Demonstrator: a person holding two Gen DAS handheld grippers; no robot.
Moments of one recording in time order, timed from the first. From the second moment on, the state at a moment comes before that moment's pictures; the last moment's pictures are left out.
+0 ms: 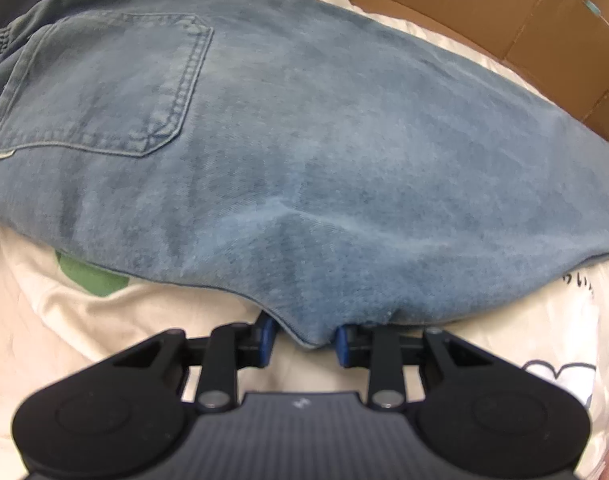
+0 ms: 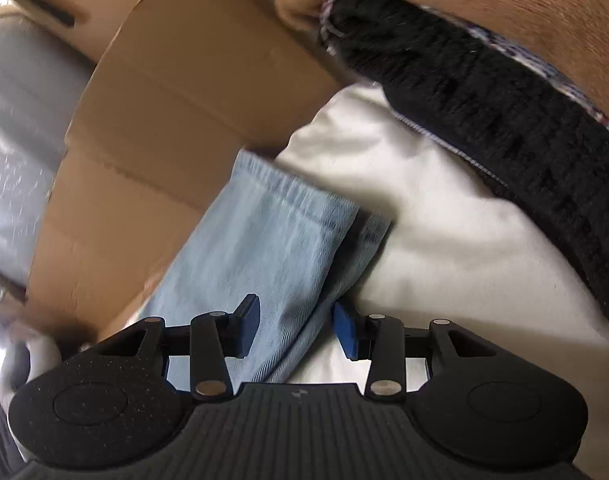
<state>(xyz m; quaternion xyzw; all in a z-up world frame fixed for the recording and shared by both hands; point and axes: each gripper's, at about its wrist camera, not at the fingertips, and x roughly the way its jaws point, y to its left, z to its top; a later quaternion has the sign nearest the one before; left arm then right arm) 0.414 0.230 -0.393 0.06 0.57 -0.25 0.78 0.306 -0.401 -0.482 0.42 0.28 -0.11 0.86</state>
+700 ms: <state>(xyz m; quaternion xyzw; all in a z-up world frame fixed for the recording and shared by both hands) 0.413 0.231 -0.389 0.08 0.58 -0.25 0.77 0.334 -0.414 -0.476 0.34 0.27 -0.12 0.90</state>
